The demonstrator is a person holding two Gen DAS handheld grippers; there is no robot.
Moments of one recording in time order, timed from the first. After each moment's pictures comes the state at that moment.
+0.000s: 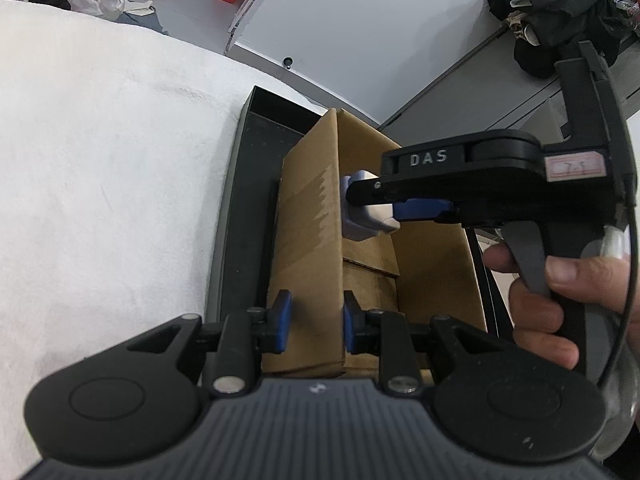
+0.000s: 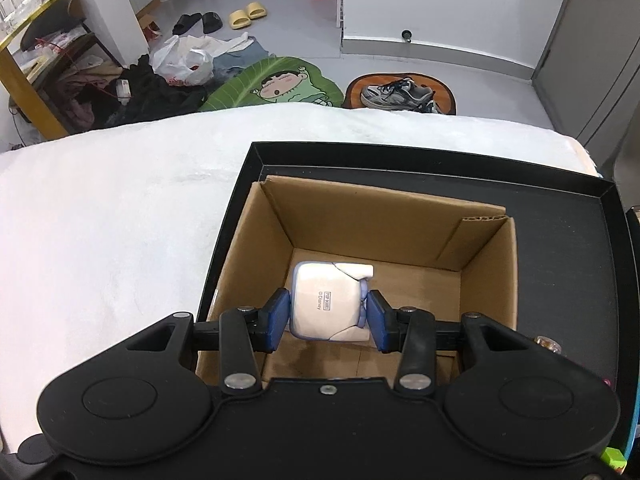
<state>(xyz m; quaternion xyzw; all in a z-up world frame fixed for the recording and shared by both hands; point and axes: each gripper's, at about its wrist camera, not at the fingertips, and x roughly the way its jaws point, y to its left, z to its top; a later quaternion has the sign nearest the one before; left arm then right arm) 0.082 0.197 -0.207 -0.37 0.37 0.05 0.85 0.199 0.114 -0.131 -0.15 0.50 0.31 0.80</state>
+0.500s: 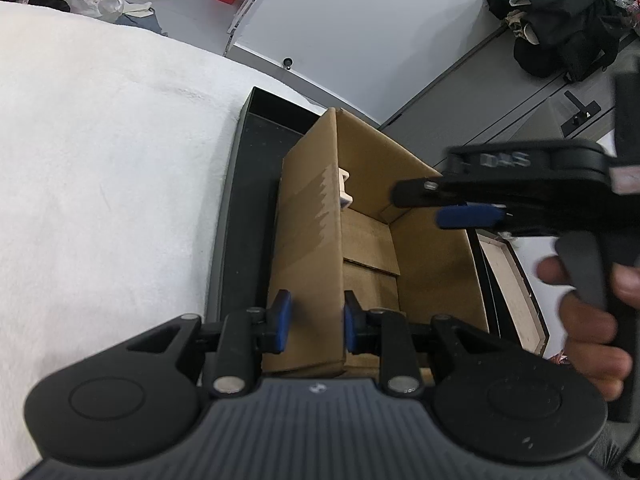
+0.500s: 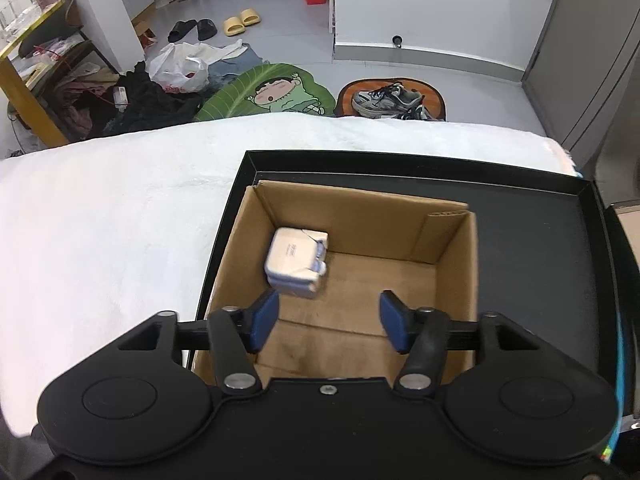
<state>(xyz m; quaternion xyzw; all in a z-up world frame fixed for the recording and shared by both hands) 0.083 0.196 -0.207 -0.37 0.37 0.05 0.85 0.192 0.085 -0.098 -0.15 0.49 0.31 0.80</state>
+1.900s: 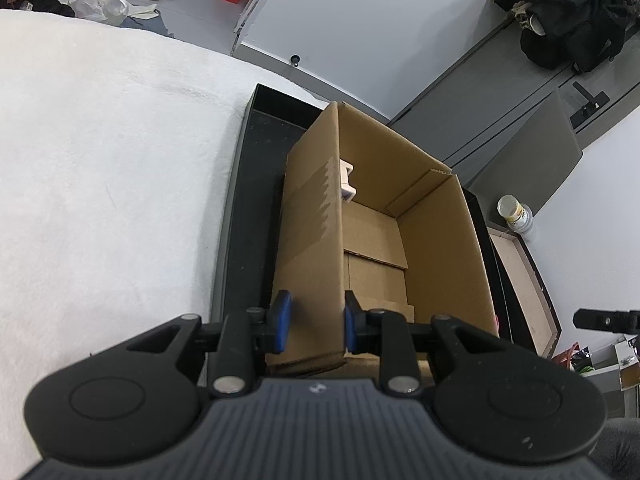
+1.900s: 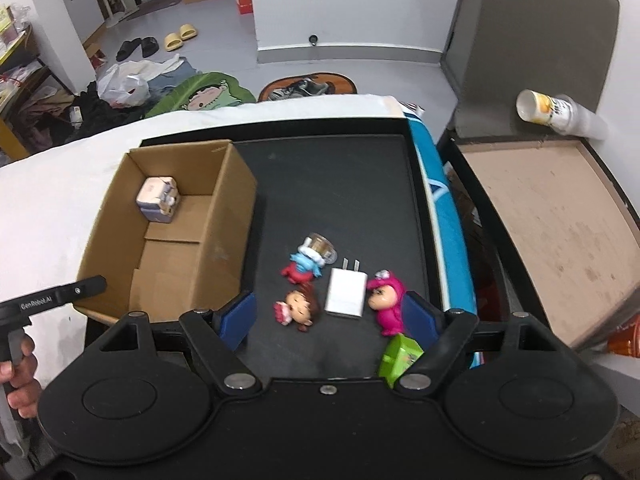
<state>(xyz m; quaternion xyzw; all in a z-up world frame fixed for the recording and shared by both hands) 0.090 0.189 -0.205 -0.36 0.38 0.07 0.85 0.196 -0.101 -0.066 -0.13 0.50 0.24 0.82</state>
